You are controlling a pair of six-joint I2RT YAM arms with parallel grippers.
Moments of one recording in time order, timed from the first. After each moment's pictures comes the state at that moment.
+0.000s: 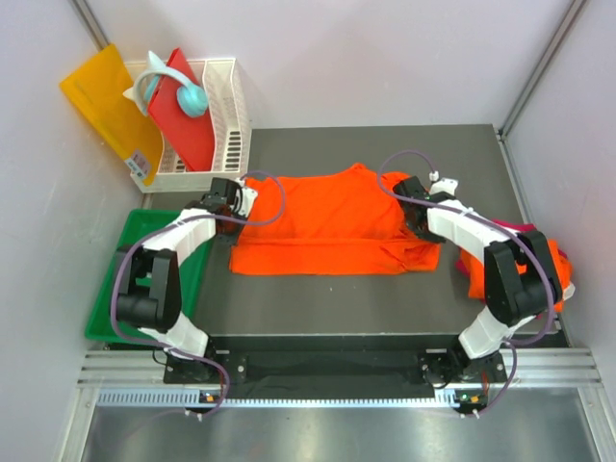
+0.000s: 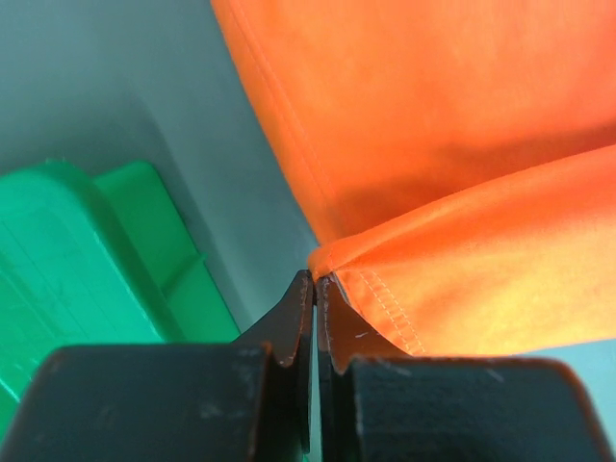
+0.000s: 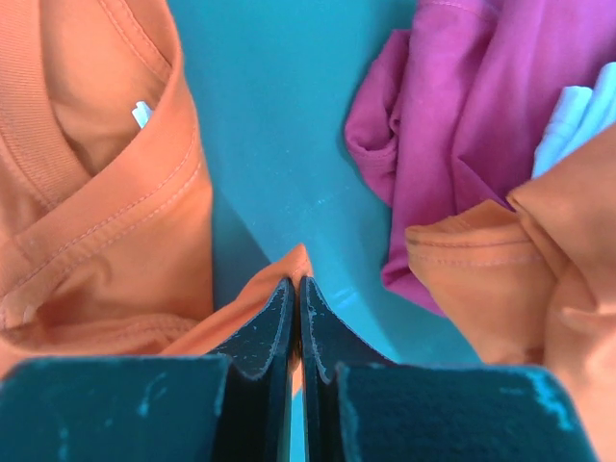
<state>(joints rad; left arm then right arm) -0.17 1.58 0.99 -0.52 -0.08 0.28 0.37 1.62 1.07 -0.73 0.73 0.70</state>
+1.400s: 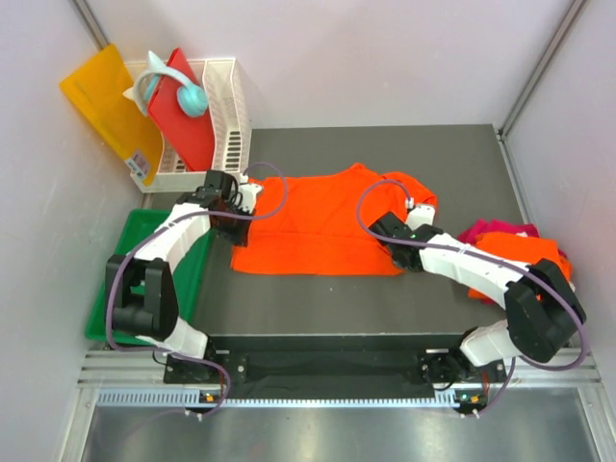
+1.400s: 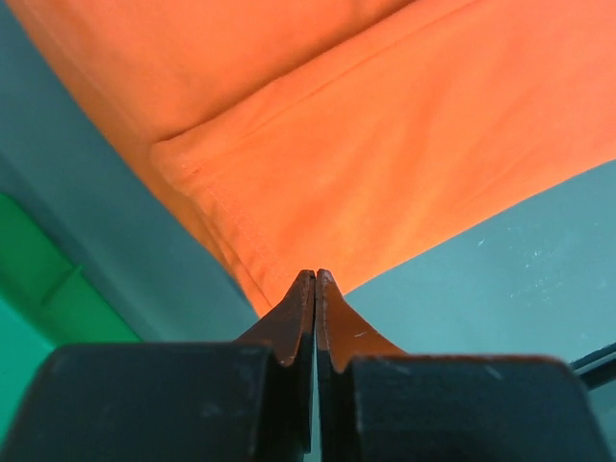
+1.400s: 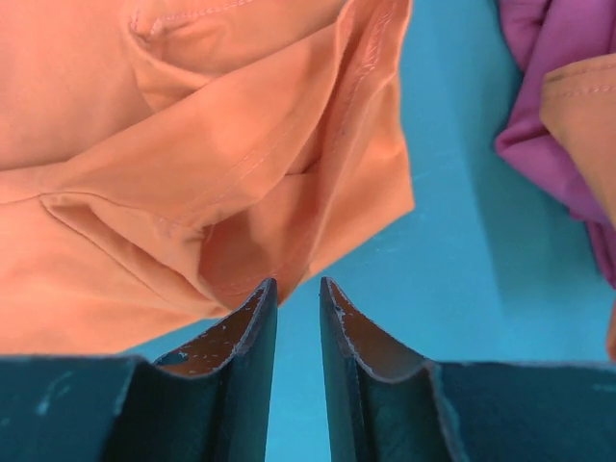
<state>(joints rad) -0.16 1.53 1.09 -0.71 0.25 0.26 0.67 1.41 0.87 -0.73 0.66 0.86</state>
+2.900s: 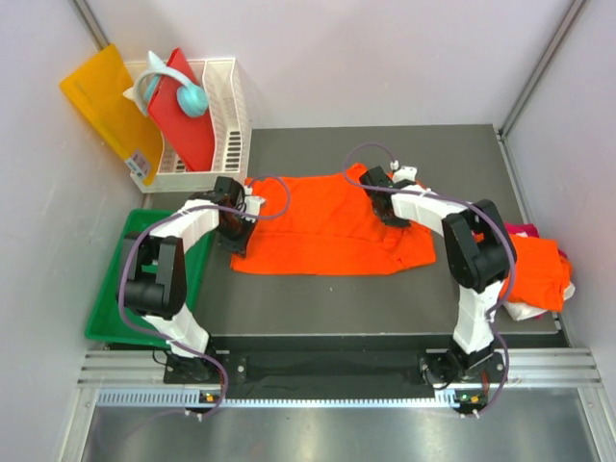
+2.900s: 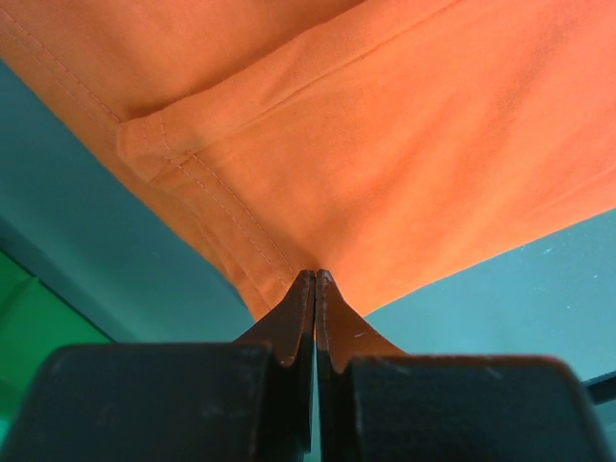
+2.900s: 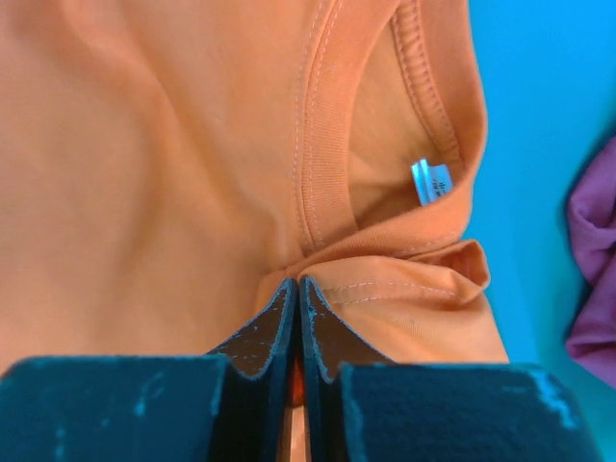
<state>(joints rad) -0.17 1.68 1.09 -0.73 0.18 0.26 0.48 1.93 1.33 -0.64 0.67 0.68</state>
